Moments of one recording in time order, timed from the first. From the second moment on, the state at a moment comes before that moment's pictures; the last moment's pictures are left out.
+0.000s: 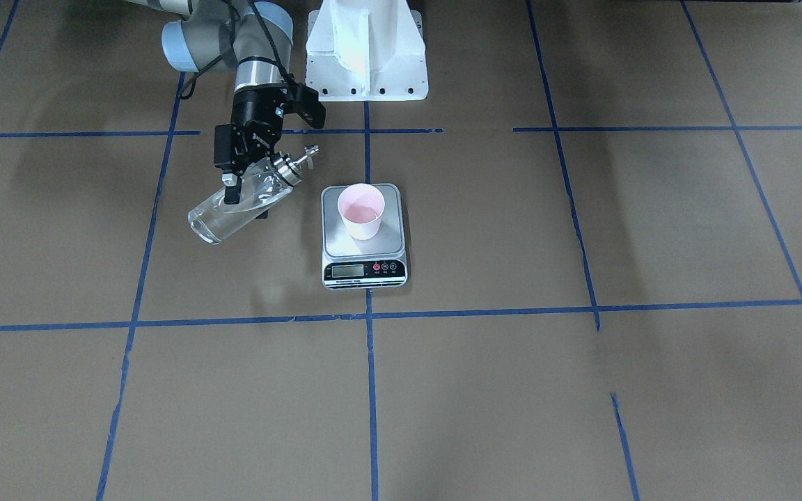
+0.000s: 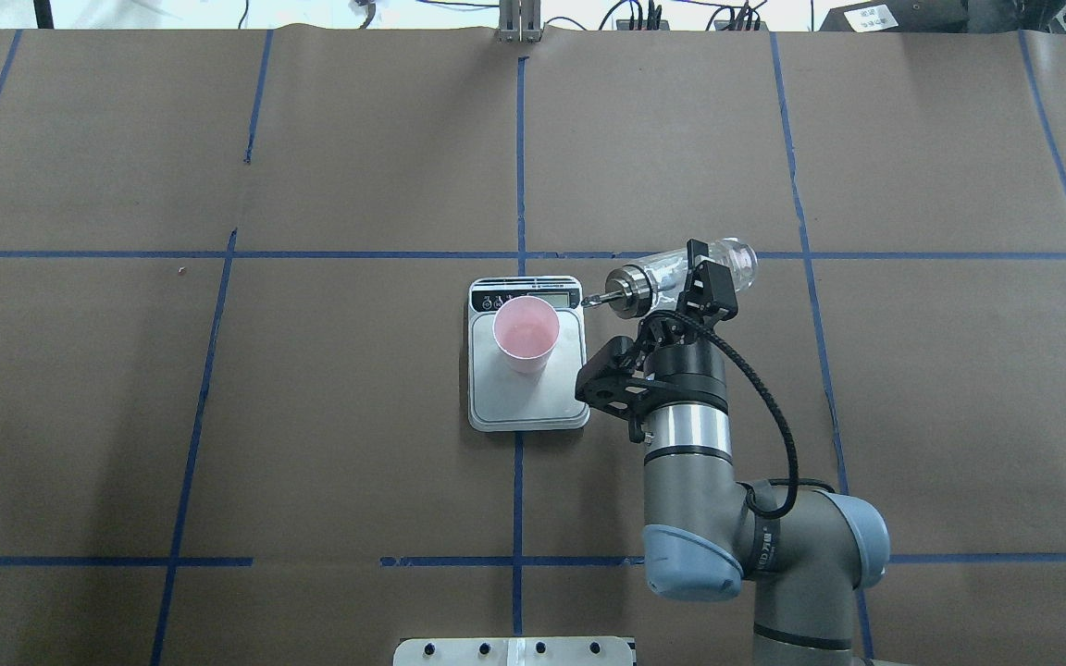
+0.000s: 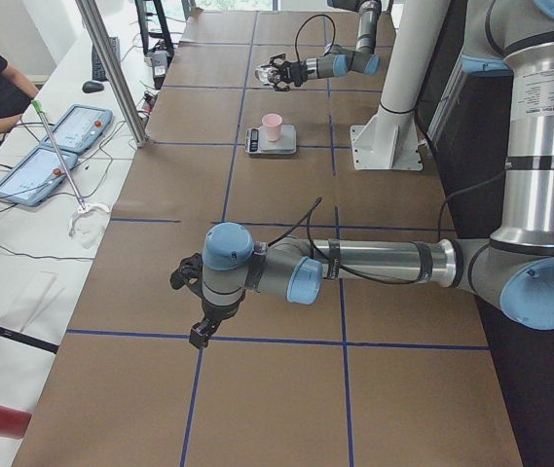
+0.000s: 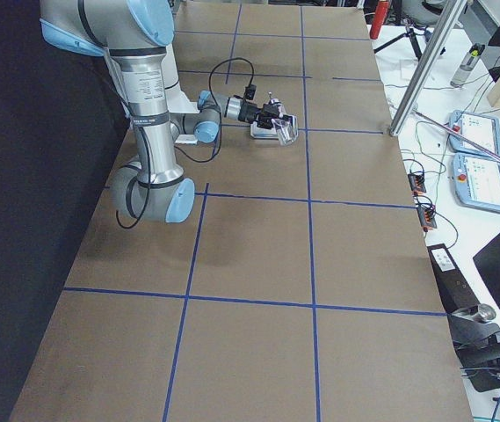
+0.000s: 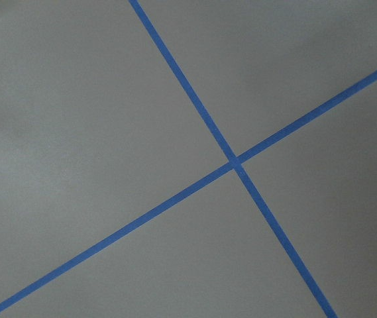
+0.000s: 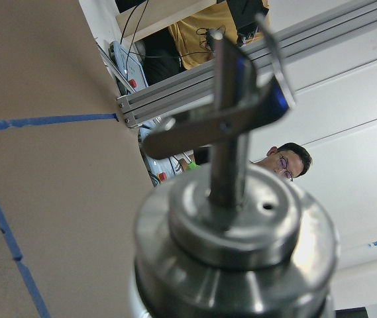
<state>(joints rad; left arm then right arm) -1.59 -1.54 -1.61 -1.81 -2.26 0.40 0.19 -1.18 1.76 -1.29 0.31 0.24</state>
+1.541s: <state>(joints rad) -1.60 -1.54 -1.61 -1.81 -2.25 0.43 0.21 -1.13 1.69 -1.32 0.15 -0.29</state>
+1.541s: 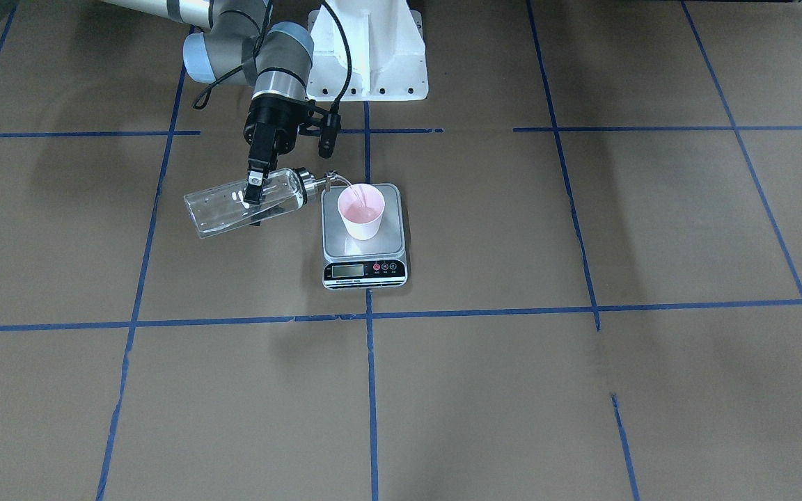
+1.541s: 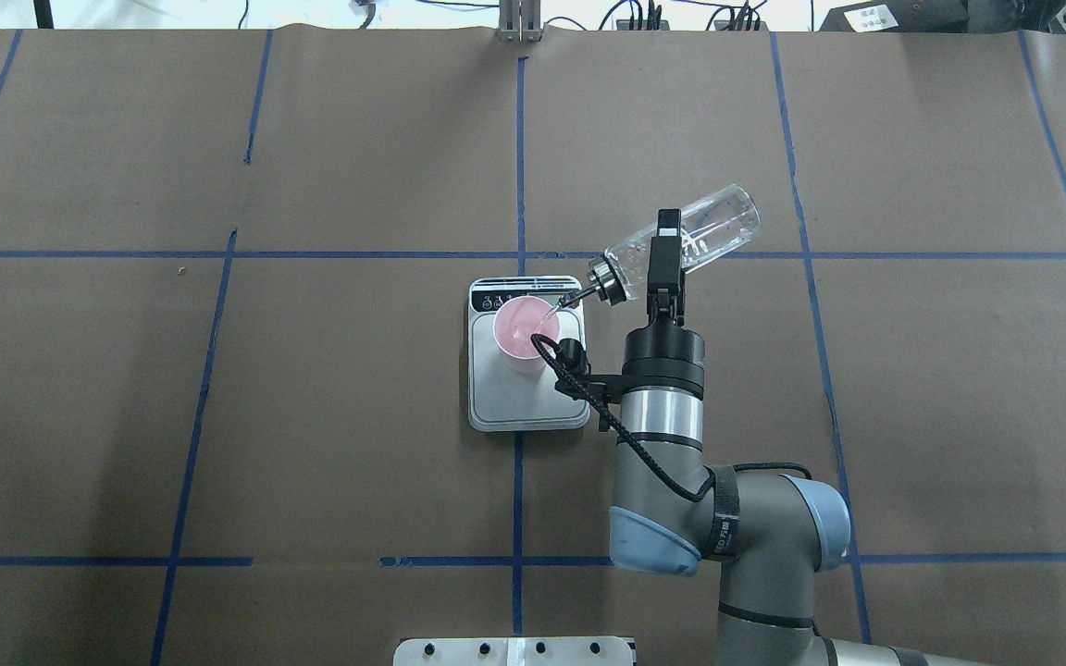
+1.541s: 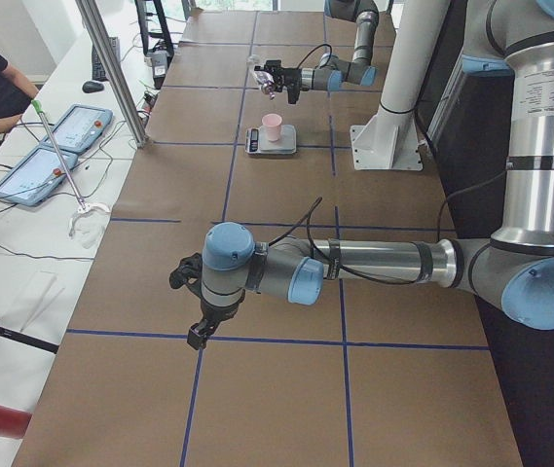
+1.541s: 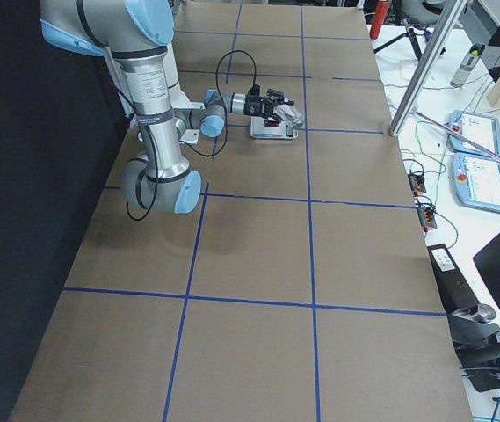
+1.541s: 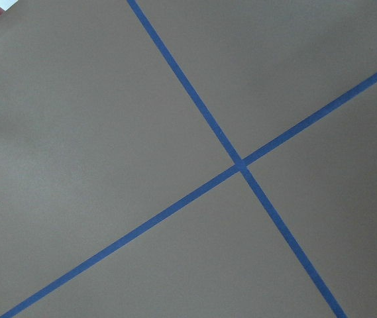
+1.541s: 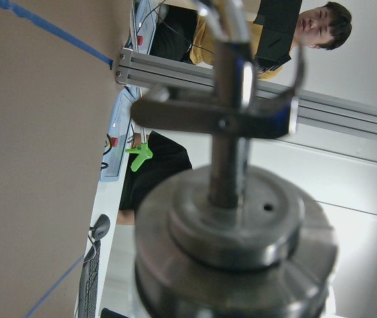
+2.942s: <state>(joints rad) -1.61 -1.55 -1.62 -1.81 -2.25 0.45 0.22 -1.09 1.69 -1.31 0.13 -0.35</state>
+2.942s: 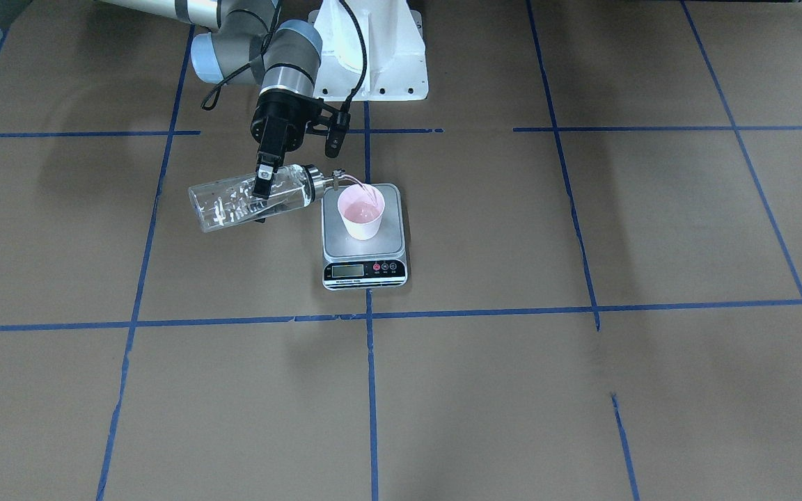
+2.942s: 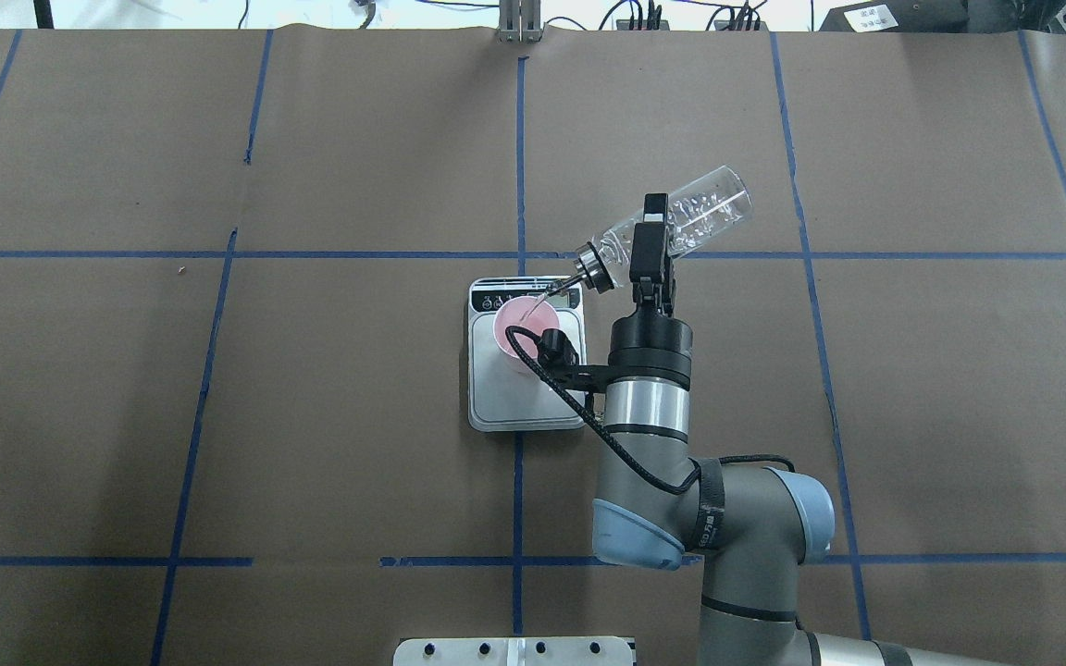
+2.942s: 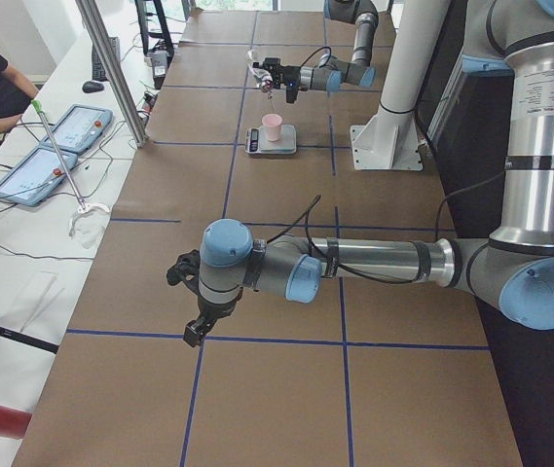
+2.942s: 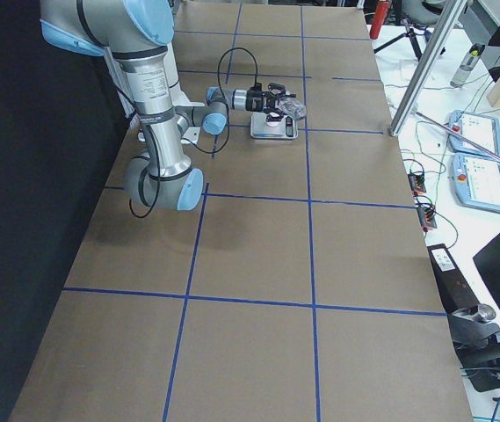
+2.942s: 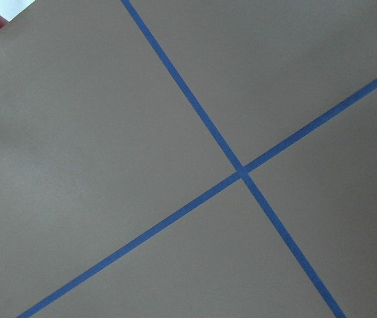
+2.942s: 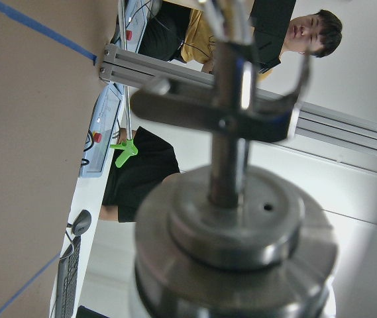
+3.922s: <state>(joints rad) -1.62 -1.55 -1.66 -1.81 -2.25 0.45 0.23 -1.10 1.69 -1.31 0.24 -0.04</state>
